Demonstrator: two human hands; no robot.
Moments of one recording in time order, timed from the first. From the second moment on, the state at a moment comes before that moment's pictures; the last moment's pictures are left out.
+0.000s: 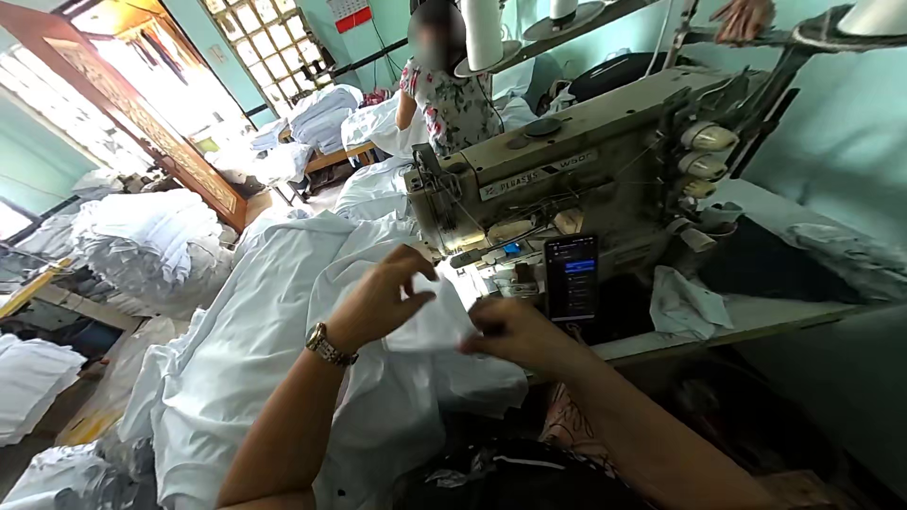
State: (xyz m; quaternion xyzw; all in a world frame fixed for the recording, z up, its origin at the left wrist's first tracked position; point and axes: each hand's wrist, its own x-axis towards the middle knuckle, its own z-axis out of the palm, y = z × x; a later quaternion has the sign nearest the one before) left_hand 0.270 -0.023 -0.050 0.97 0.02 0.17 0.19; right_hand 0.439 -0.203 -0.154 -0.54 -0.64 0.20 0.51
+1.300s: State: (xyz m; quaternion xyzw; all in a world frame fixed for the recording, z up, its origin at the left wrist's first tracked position) left_hand 0.293 -0.070 -0.045 0.99 0.08 -0.09 -0.10; right_hand 0.456 -0.179 -0.226 -0.53 -0.57 0.21 0.59
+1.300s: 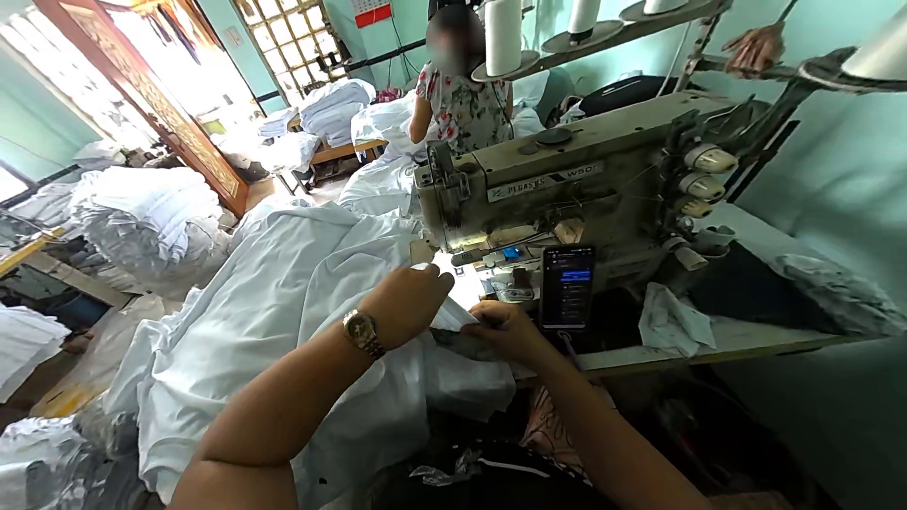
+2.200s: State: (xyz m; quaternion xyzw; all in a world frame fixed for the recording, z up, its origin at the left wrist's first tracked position) left_hand 0.295 -0.076 -0.052 0.99 0.08 -0.09 -0.05; right_hand 0.453 -0.180 -0.221 -0.54 -0.56 0.21 0.59
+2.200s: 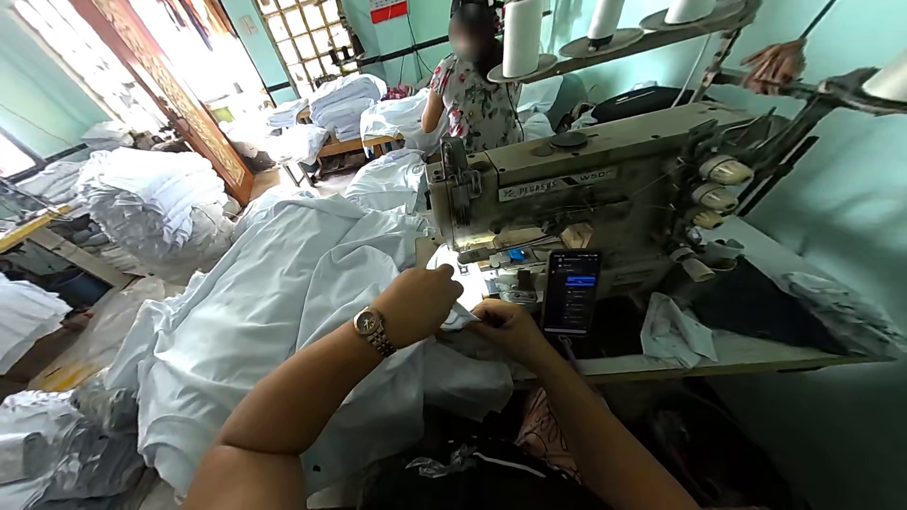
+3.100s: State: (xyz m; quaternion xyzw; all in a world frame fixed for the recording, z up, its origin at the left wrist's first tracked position) left_hand 0.313 -0.014 -0.141 0.99 0.07 0.09 -0.05; right_hand 0.447 -0.180 -0.221 -0.66 -0.58 -0.02 0.48
